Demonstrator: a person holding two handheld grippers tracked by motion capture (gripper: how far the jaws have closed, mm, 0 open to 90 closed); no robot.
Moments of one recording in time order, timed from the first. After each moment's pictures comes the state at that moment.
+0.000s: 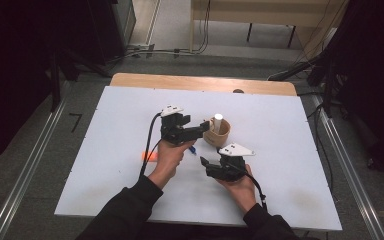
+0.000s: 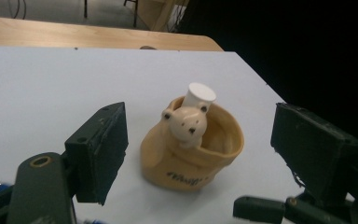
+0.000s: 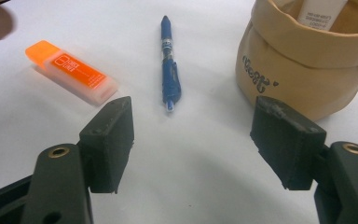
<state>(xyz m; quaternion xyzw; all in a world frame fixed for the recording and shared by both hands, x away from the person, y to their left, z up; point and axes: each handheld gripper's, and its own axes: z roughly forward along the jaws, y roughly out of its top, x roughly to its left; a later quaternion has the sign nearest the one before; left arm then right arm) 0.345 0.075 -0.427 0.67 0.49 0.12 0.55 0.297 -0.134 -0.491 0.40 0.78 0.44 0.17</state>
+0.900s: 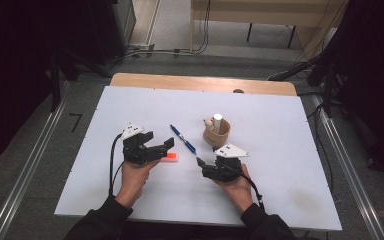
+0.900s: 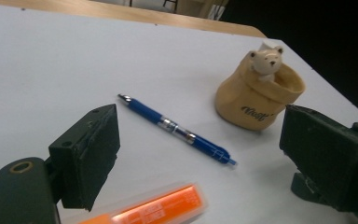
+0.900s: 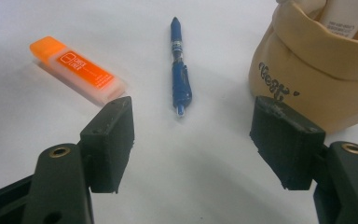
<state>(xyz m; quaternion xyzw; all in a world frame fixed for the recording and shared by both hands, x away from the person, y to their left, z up) 0.292 0.157 -0.454 0.65 0.53 0.16 0.52 0.296 -0.123 -0.494 0.38 0.79 0.44 0.19</state>
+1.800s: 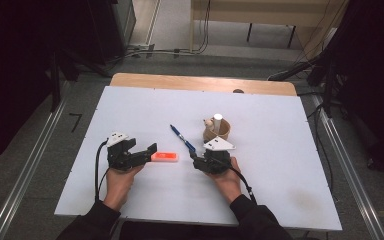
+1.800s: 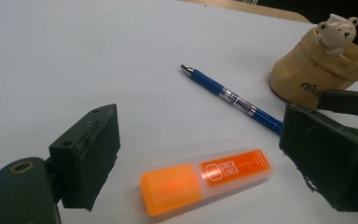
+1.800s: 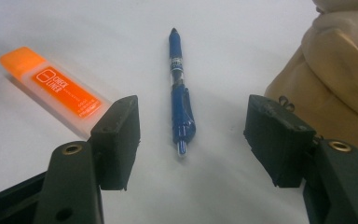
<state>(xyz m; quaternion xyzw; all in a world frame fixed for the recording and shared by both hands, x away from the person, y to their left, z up) 0.283 0.192 -0.476 0.65 0.56 0.19 0.48 0.319 -0.094 -0.501 0.37 0.79 0.44 0.21</state>
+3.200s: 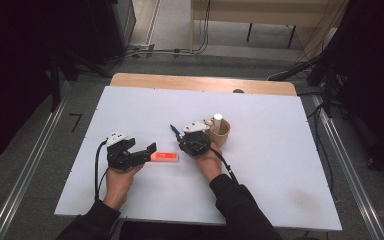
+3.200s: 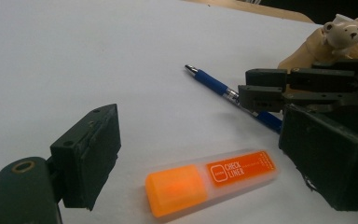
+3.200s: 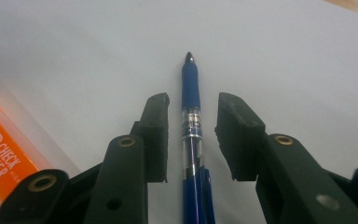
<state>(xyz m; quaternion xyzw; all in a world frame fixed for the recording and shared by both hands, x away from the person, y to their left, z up) 0.284 0.194 -0.477 0.64 0.57 0.19 0.48 0.375 -0.035 -0.505 0.35 0.82 0.40 0.21</state>
